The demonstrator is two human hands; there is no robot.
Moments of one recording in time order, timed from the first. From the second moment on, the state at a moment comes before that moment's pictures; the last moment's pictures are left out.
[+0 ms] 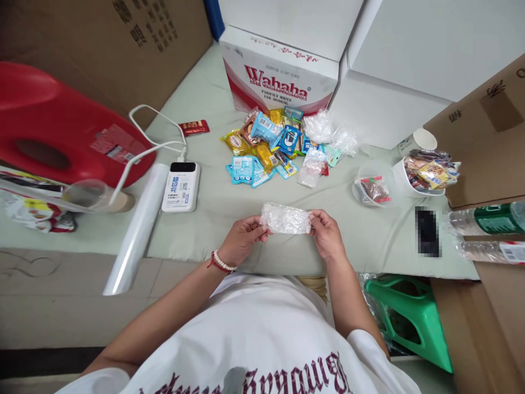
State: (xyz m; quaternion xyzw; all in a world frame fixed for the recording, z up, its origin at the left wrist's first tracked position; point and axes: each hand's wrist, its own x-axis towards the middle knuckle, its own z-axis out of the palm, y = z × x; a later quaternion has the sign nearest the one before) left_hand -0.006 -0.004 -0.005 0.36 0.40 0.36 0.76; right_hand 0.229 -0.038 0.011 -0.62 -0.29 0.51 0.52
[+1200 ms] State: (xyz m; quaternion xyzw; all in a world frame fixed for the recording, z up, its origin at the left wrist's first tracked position) left_hand -0.034 -0.001 0.026 0.75 0.44 0.40 0.30; right_hand 0.243 -0.046 0.007 -0.63 -0.27 0.42 0.59
